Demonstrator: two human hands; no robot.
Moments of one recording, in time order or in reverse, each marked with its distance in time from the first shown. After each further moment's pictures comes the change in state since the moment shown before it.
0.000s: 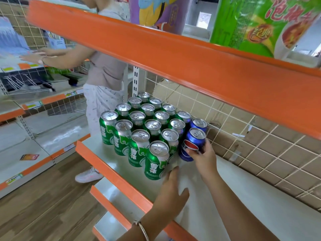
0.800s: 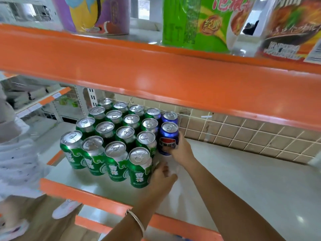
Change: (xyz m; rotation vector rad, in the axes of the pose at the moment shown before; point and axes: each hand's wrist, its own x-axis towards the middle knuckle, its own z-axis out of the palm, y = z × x) left_hand 0.037 0.014 -0.014 -0.260 -0.232 -0.223; right_hand 0.000 -0.007 0.012 -0.292 0.085 0.101
